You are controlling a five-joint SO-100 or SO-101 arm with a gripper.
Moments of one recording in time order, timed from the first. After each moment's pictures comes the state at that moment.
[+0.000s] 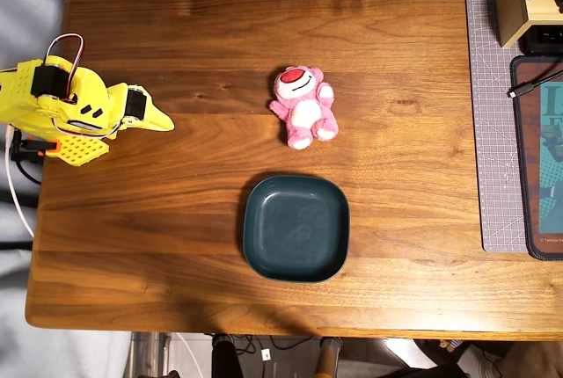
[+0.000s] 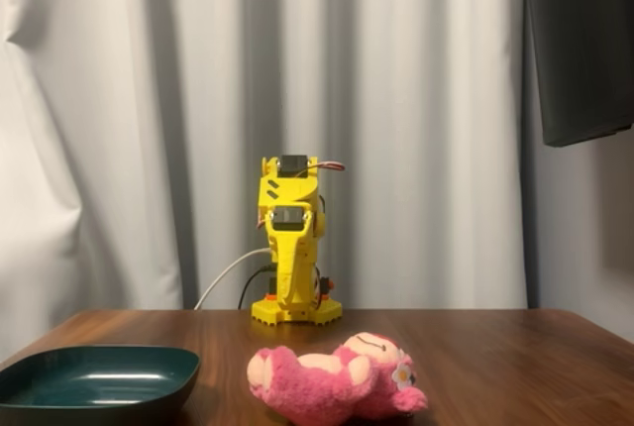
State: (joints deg) arm -5.9 191.8 175.7 71.6 -8.2
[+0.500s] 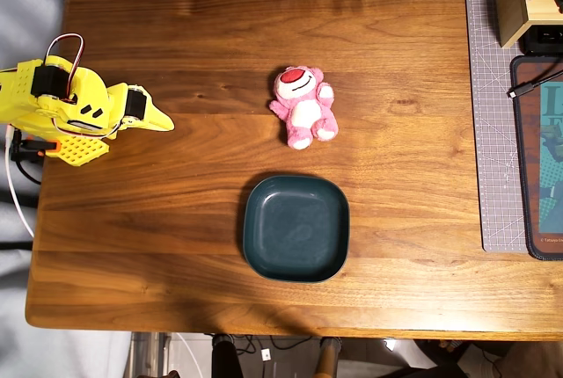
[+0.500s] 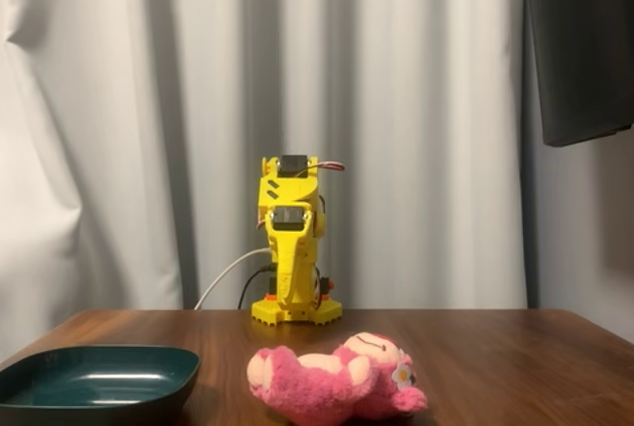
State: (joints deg) arm -5.9 191.8 175.7 71.6 -8.2
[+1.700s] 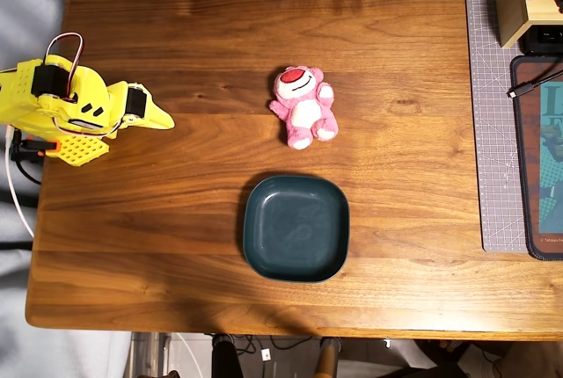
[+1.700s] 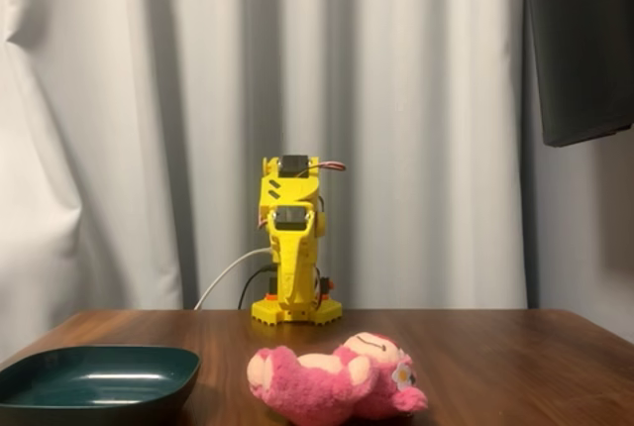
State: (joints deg) arm -3.8 191.8 175.7 69.1 -8.2
